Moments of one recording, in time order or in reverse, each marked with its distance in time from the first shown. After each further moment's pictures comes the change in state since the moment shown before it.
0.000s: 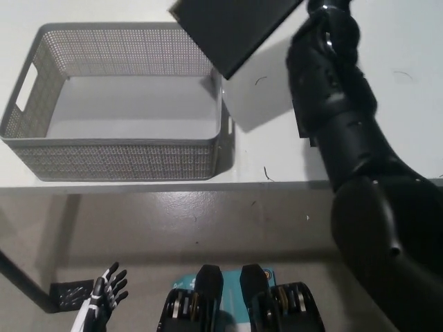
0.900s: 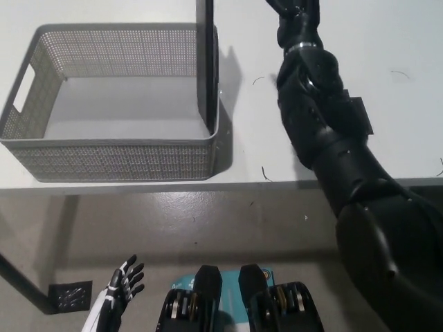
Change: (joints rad) left_arm -0.047 0.003 -0.046 0.017 0.000 0.017 -0.018; right_arm 0.107 -0.030 0.197 0.042 -0.026 0.021 0.267
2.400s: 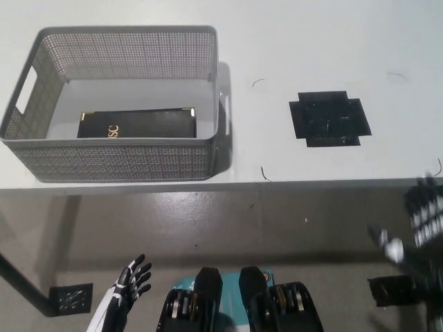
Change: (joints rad) left_arm -0.008 0.000 -0.008 0.008 0.014 0.015 -0.016; right_arm 1.354 -0.107 0.121 -1.261 -0.003 0.072 0.181
